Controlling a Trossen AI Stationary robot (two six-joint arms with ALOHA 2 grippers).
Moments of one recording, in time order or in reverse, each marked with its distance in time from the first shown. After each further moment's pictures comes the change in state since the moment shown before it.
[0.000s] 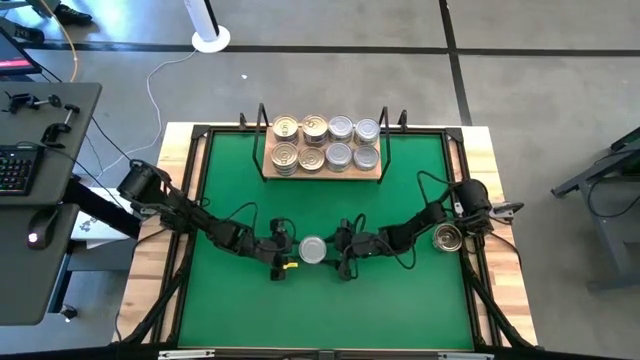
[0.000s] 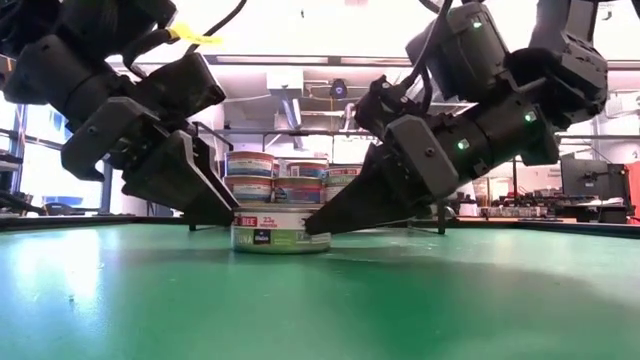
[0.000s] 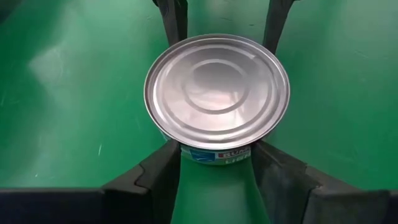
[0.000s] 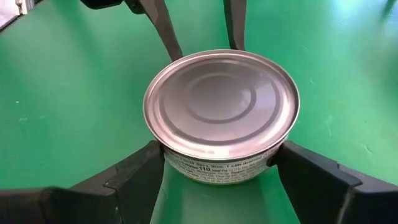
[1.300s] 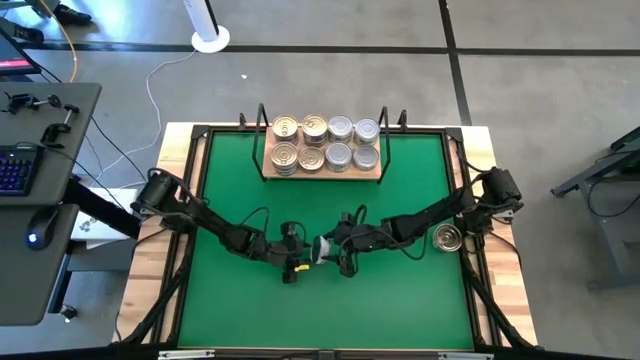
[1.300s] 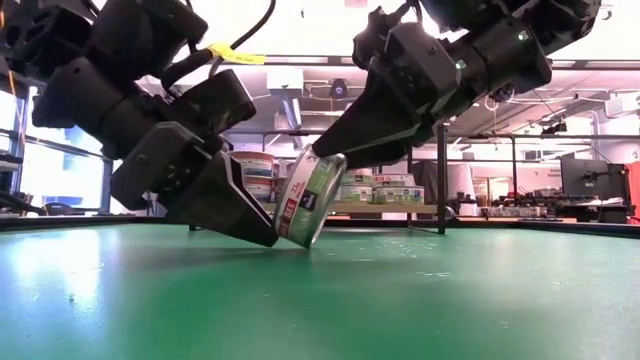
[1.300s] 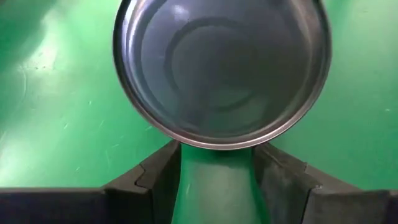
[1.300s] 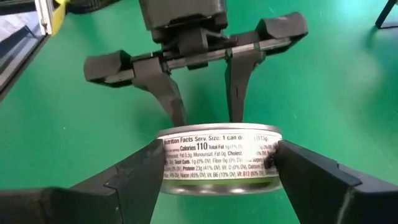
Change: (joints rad) left arm 0.002 0.159 0.080 0.122 0.006 0.005; right arm -0.006 -0.241 0.071 -0.401 -0.034 0.016
